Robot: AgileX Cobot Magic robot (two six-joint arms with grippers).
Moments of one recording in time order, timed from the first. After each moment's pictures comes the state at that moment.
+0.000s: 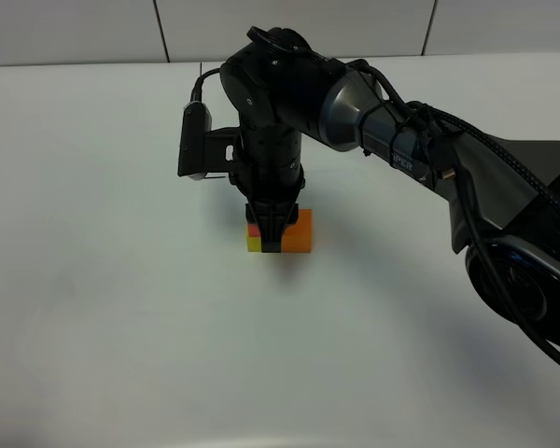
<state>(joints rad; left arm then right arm) -0.09 0.00 -0.50 -0.14 1.06 0.16 0.66 2.35 -2.04 -0.04 1.21 -0.83</state>
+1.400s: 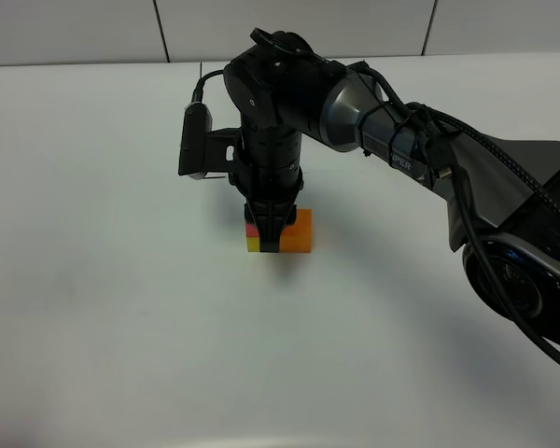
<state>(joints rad) -0.09 0.00 -0.50 -0.14 1.06 0.16 0.65 2.36 -2.05 -0.02 1.19 -0.84</state>
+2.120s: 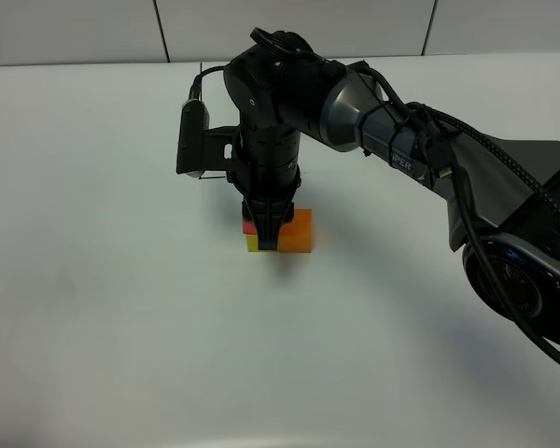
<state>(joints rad) -0.09 0.00 -0.50 -0.14 1.06 0.16 0.65 2.36 -2.05 -0.02 1.17 -0.85</state>
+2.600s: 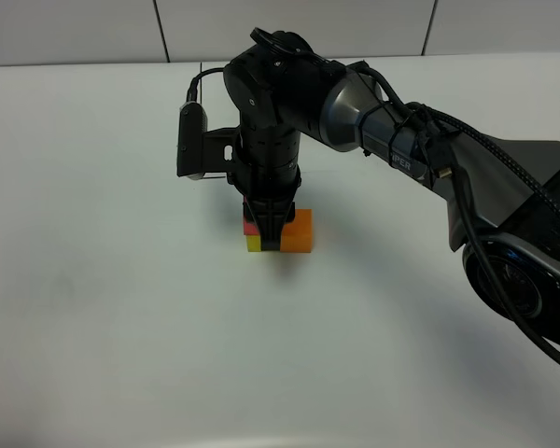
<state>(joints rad) -0.09 0.00 -0.50 -0.14 1.06 0.16 0.65 2.36 -2.05 -0.02 1.17 -0.88</state>
